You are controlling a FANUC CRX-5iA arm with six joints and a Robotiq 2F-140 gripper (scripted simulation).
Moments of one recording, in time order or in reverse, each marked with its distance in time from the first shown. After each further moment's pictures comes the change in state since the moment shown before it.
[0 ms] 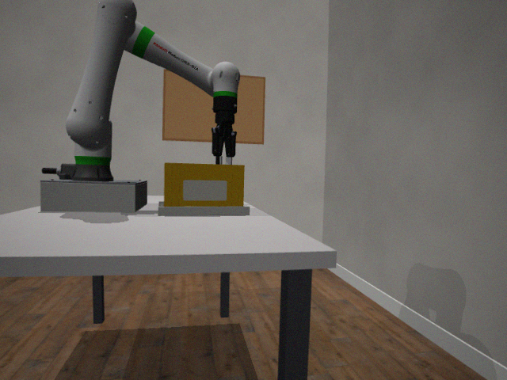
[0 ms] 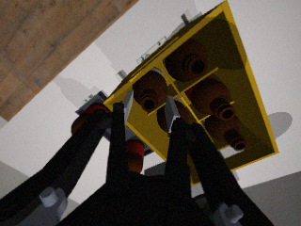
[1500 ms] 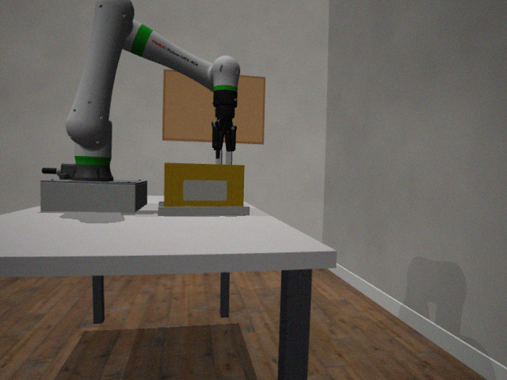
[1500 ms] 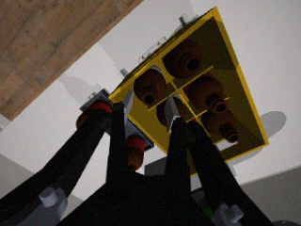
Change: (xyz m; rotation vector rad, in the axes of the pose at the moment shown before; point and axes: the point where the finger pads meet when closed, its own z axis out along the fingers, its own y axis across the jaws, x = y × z) arm 0.000 0.000 -0.022 0.000 0.000 0.000
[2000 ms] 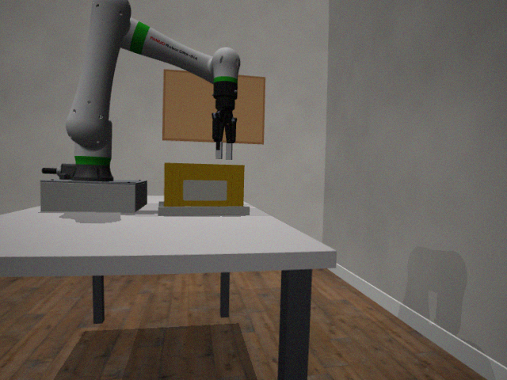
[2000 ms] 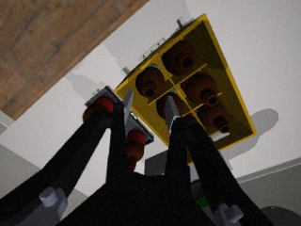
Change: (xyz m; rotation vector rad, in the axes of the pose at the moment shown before) arm 0.000 0.000 -0.032 0.000 0.000 0.000
